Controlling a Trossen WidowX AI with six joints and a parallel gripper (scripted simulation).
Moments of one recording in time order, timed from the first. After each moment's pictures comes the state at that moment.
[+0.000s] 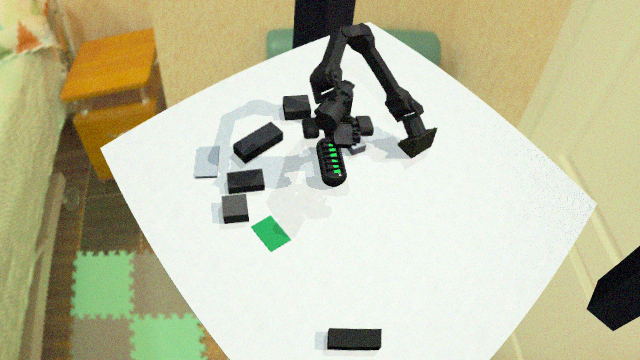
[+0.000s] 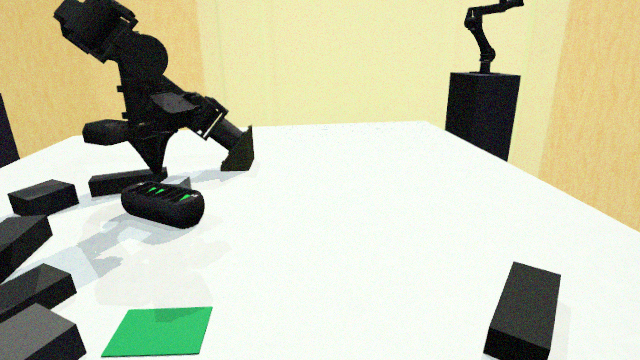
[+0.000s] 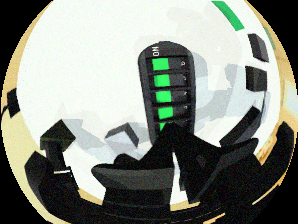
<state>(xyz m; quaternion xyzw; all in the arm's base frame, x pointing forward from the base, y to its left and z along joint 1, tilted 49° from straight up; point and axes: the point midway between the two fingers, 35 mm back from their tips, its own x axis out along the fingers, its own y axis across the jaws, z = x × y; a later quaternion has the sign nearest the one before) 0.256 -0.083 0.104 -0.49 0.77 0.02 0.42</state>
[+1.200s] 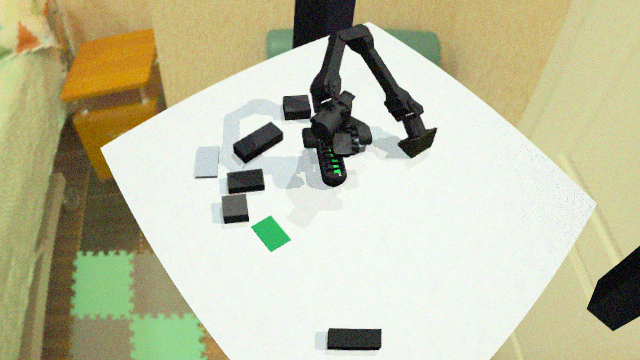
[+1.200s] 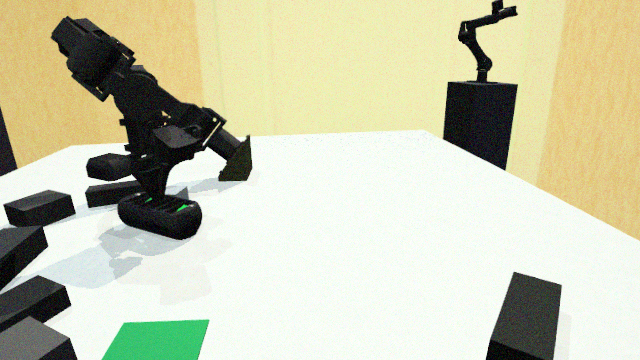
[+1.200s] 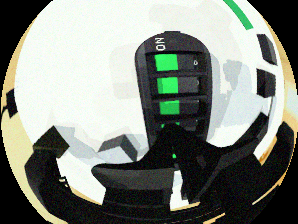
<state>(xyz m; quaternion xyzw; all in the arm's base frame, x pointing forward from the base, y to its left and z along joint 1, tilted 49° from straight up) 0.249 -0.108 0.080 -0.49 0.77 0.02 0.42</state>
